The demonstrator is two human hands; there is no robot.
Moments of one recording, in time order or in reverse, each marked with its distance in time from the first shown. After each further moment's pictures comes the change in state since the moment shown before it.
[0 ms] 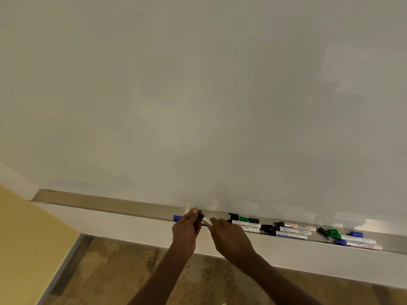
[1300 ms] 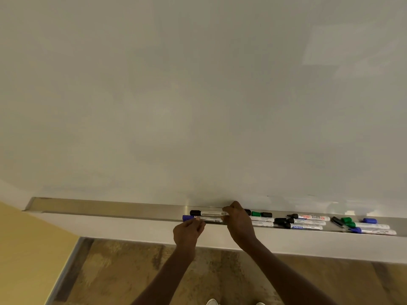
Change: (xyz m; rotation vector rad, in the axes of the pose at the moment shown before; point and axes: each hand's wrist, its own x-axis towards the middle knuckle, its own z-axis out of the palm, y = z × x) left_hand 0.038 -0.001 -0.035 0.268 0.198 -0.042; right_hand 0.042 0.013 0.056 0.297 0.016 0.466
